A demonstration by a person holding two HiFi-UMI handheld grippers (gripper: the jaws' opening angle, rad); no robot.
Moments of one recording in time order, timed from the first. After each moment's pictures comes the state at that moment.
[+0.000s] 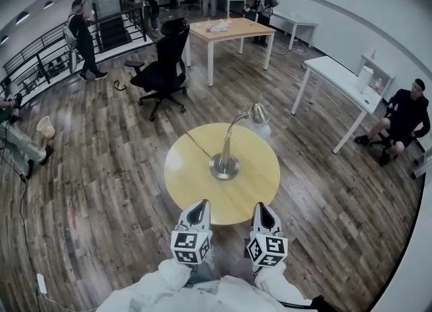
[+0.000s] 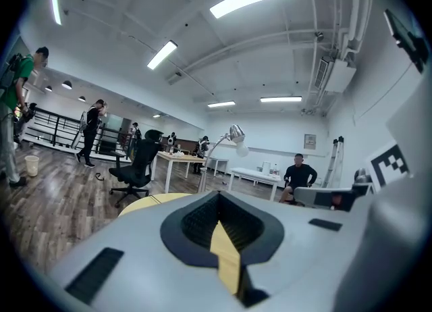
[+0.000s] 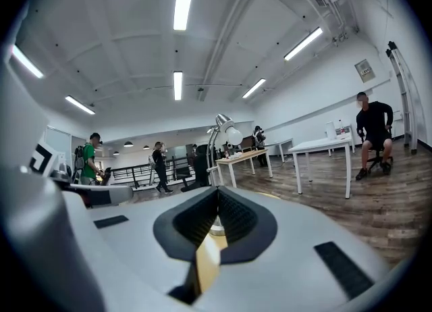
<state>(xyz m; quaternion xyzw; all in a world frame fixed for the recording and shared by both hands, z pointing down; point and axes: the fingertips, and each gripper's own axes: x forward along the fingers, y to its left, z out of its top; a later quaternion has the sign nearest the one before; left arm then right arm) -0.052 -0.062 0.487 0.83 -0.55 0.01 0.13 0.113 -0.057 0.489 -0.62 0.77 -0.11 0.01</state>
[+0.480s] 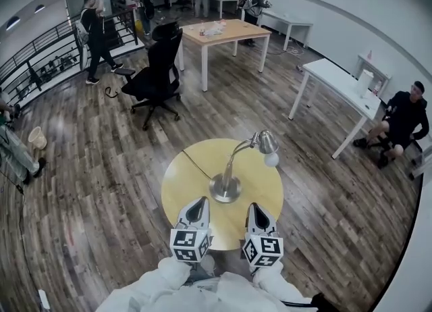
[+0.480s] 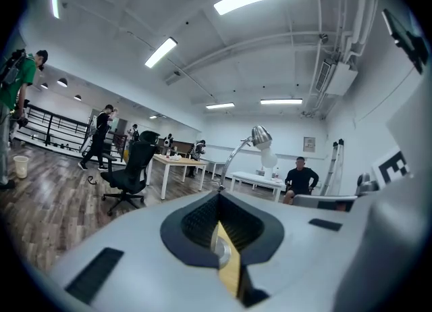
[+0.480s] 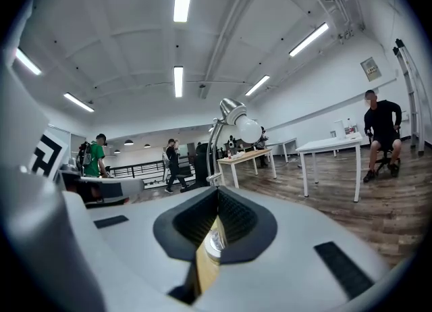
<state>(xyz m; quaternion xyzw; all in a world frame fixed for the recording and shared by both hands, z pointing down) -0.071 -0.198 0.478 0.83 -0.54 0.00 0.12 0.077 -0.180 0.488 -0.62 0.78 -0.11 0.01</state>
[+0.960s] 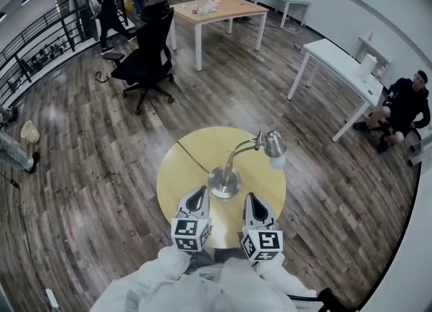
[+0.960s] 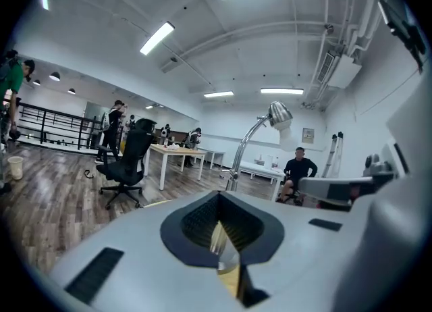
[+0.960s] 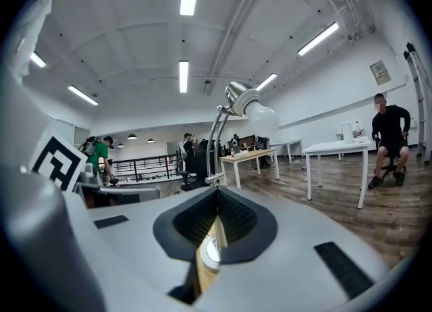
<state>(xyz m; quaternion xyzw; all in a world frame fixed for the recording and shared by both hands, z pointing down) -0.068 -0.271 0.509 0.84 -0.52 0.04 0.14 0.061 -0.238 0.488 -0.61 0.79 -0.09 -0.01</state>
